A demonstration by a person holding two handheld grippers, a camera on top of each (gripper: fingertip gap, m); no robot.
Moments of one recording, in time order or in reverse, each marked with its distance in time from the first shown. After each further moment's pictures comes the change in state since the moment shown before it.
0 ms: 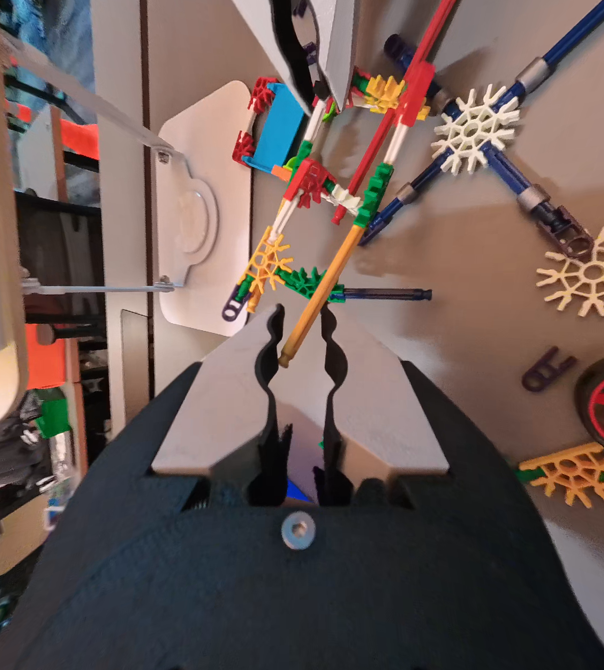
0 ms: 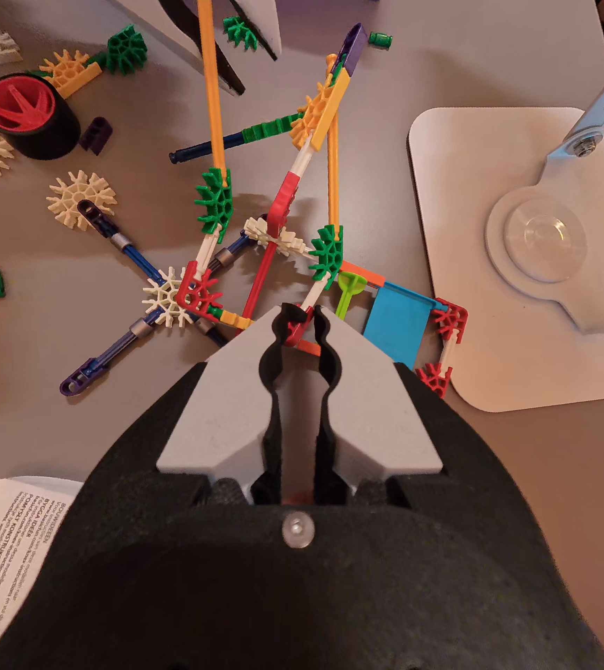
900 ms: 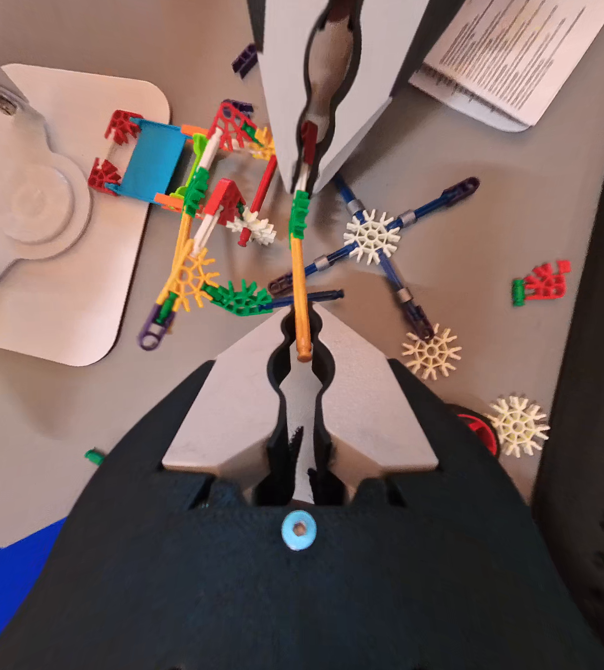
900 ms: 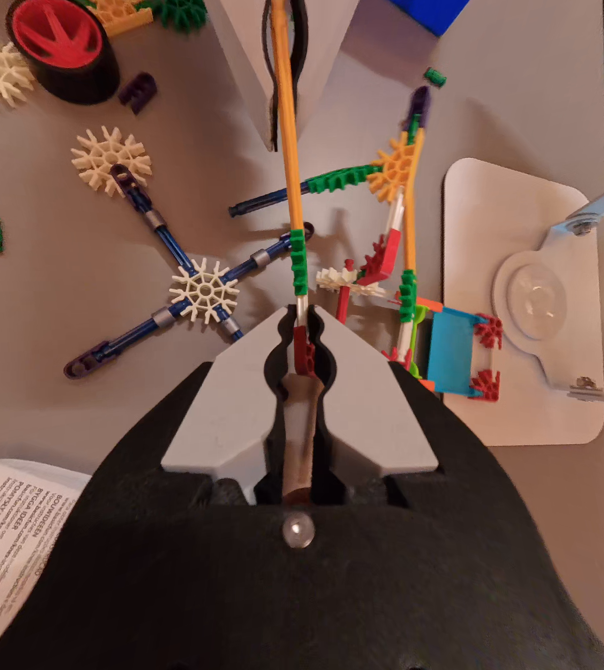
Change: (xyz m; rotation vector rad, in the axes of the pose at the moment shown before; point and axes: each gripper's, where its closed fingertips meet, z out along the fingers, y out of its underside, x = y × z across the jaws) left arm 0.032 -0.031 0.001 0.128 0.418 -0.420; right arm -0.023 -0.006 0.005 -0.034 0.024 -0.229
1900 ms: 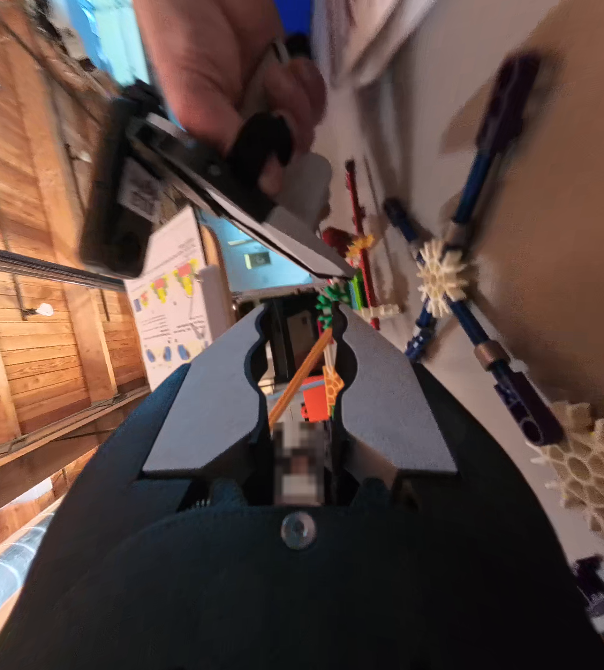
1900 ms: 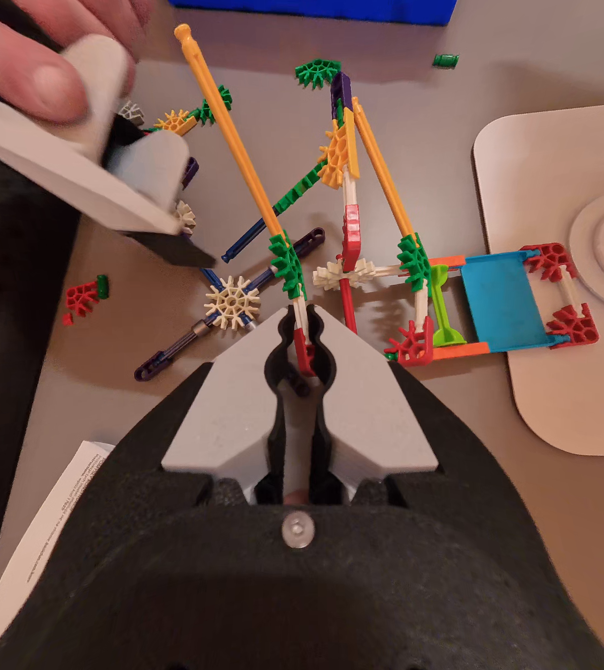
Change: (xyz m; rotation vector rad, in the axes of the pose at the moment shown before) left arm 0.022 -0.065 0.011 -0.034 -1.017 1.097; right arm 0.000 0.000 -0.010 0.148 -0.247 0.301
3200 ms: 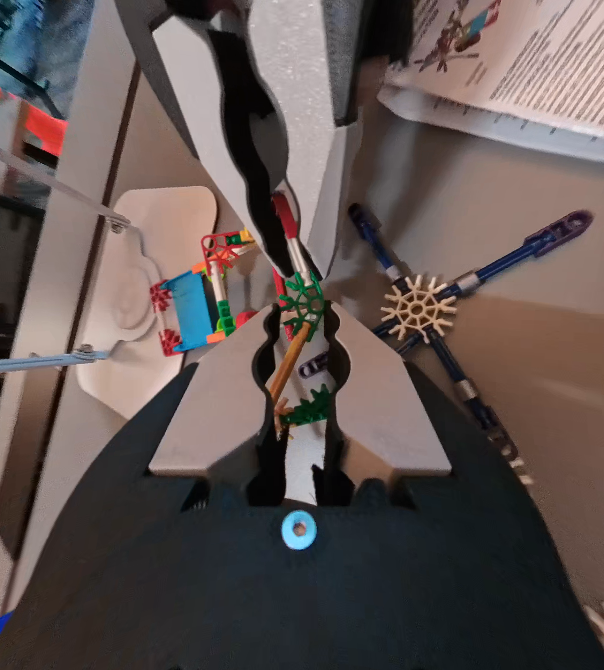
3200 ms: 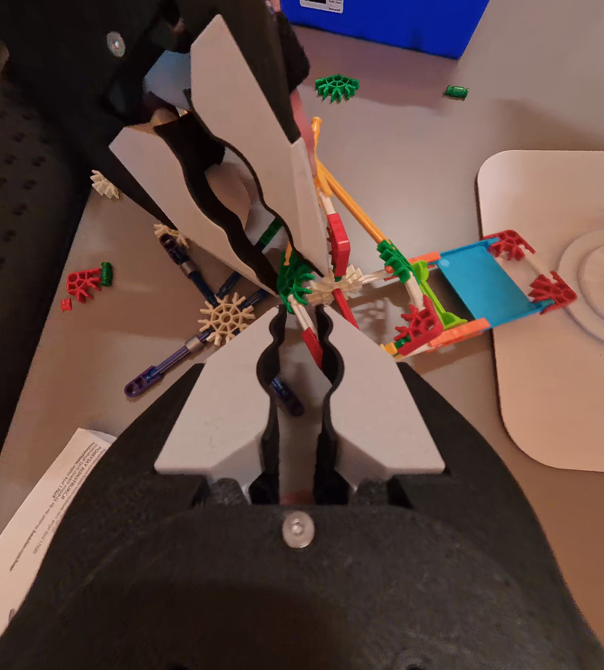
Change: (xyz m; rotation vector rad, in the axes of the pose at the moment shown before) left arm 0.038 0.008 0.028 -0.026 0.663 -0.889; right arm -0.006 -0.004 -0.004 0.010 0.013 -0.106
